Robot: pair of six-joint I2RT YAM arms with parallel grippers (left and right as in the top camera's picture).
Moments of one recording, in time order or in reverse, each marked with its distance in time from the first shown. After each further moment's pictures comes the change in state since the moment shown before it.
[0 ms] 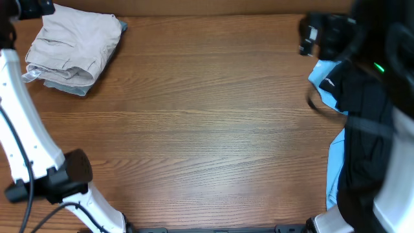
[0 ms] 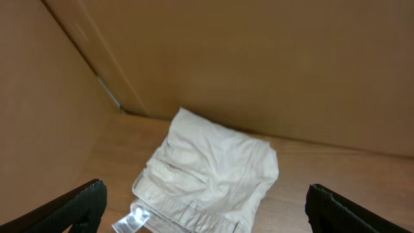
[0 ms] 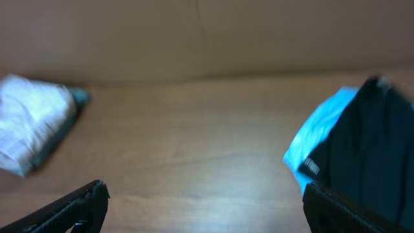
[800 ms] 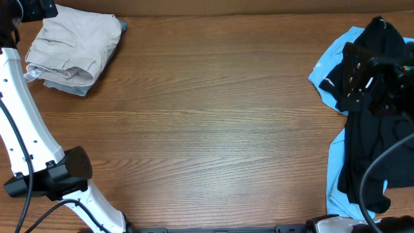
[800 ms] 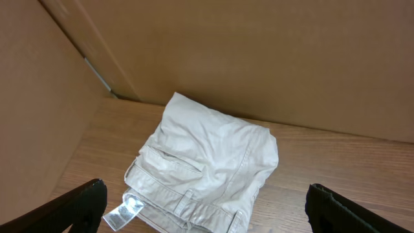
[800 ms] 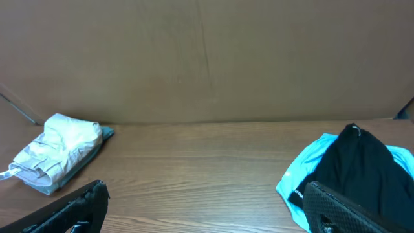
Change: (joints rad) left arm 0.000 0.036 -0.018 -0.015 0.008 0.000; right arm 0.000 -0.214 0.010 -0.003 0.000 -0.032
